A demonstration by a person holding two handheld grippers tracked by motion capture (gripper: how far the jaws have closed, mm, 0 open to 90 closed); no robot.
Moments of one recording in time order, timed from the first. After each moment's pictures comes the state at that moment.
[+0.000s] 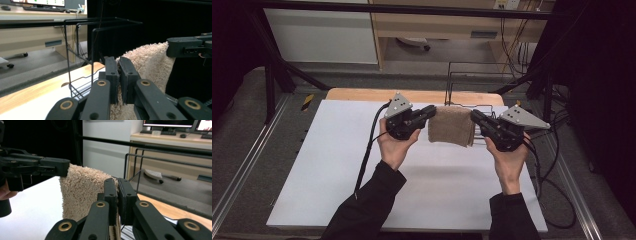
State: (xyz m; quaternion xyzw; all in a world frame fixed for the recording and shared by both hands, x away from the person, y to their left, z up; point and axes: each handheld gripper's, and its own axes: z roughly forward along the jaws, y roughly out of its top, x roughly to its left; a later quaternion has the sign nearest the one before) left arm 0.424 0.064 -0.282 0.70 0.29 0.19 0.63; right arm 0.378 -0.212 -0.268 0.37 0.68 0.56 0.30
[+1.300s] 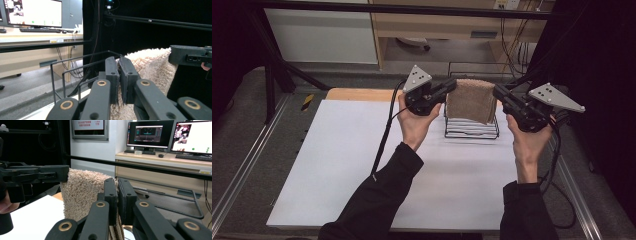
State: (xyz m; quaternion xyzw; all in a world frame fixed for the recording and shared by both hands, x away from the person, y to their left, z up) left arm 0.452 0.021 -0.232 0.66 0.27 0.20 0.67; right arm 0.390 -0.247 -0.218 0.37 0.63 0.58 0.36
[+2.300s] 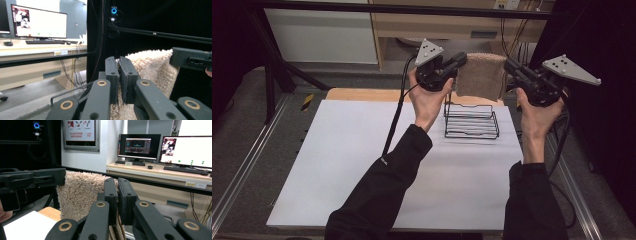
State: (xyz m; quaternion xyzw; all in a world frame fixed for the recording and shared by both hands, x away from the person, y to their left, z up) left arm 0.482 -0.004 -0.190 0.63 0.27 0.22 0.69; right arm 0.421 -0.260 -0.177 0.37 0.60 0.59 0.39
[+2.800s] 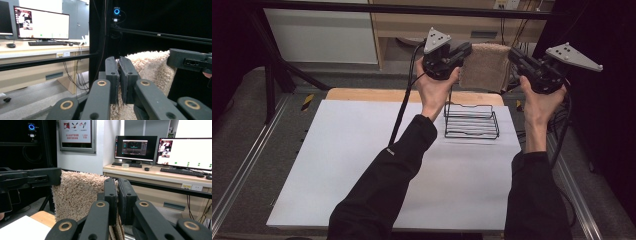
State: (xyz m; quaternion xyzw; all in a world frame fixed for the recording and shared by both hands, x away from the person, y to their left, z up) left arm 0.503 -0.017 -0.176 0.64 0.28 0.24 0.68; right arm 0.449 -0.271 -0.167 0.37 0.59 0.59 0.40
